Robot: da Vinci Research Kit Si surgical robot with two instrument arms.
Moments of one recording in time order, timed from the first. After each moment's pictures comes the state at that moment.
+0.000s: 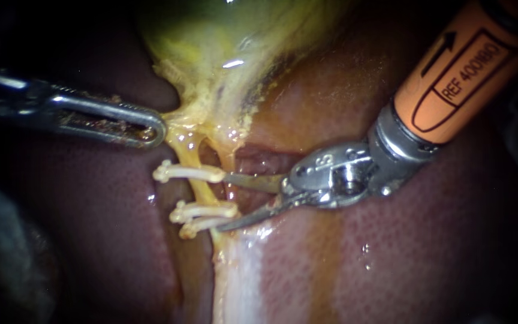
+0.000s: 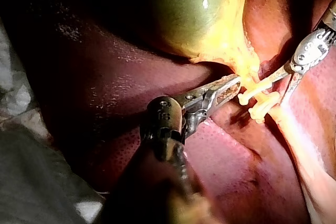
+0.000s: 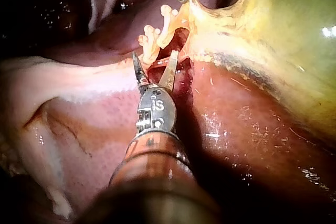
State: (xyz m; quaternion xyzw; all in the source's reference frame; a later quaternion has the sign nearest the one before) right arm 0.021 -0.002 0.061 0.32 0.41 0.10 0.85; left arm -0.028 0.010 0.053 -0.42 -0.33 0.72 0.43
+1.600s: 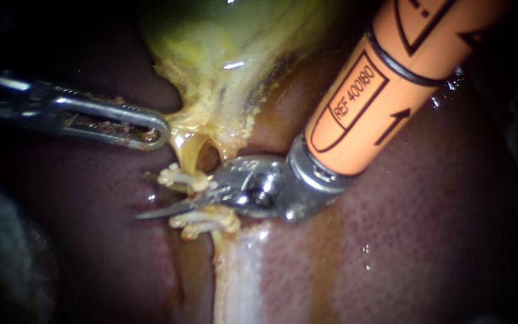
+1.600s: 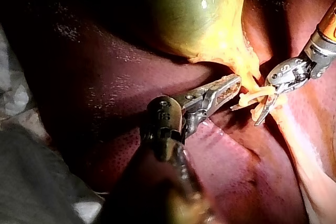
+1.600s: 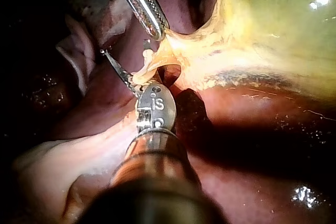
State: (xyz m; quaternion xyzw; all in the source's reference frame) right arm 0.030 -0.002 0.061 0.41 0.48 0.24 0.73; left arm -0.029 0.010 0.053 -0.42 -0.33 0.72 0.44
